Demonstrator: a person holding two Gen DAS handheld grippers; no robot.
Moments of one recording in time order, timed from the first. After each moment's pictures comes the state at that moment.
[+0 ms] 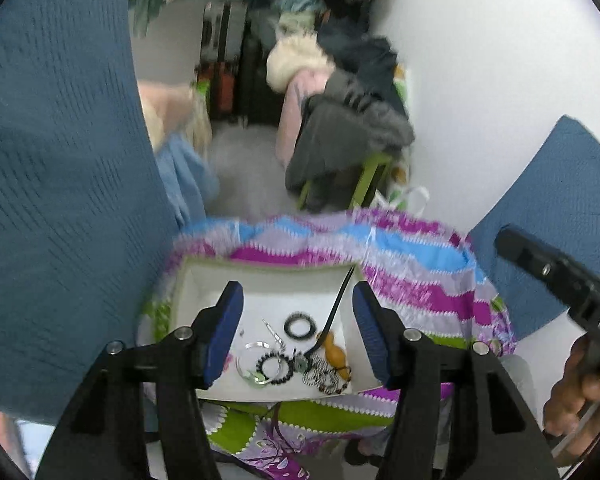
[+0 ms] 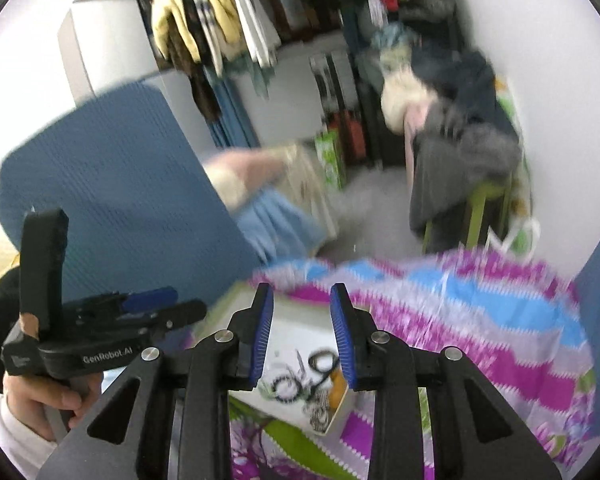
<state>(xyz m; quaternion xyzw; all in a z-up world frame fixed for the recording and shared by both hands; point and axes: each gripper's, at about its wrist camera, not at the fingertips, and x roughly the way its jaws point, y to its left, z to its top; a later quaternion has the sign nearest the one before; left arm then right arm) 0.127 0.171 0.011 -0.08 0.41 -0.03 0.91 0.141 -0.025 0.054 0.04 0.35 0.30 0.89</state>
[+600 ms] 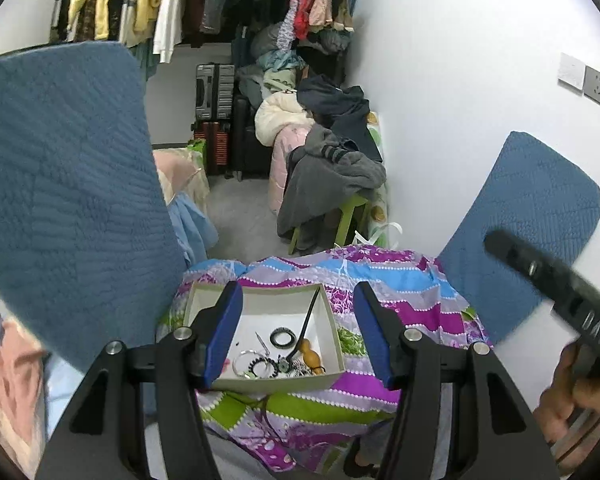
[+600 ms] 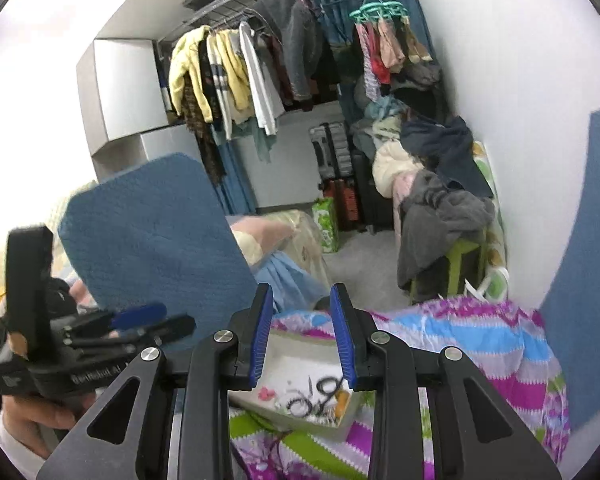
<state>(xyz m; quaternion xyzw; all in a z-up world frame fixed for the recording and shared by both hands) 0.041 0.143 0.071 -0.07 0.33 -0.03 0.94 0.049 -0.057 0.114 0.06 0.26 0.28 0.92</state>
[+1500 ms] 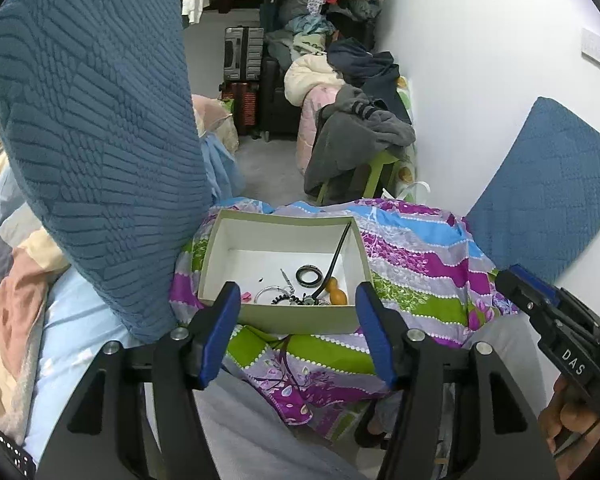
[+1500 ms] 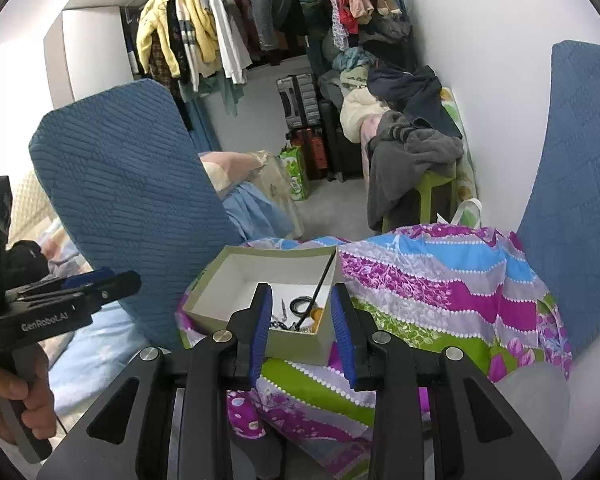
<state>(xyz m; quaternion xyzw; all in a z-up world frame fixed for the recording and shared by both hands) 0.001 0.148 0.008 -0.07 0.39 0.02 0.92 0.005 -0.063 0.027 0.05 0.34 0.22 0.91</state>
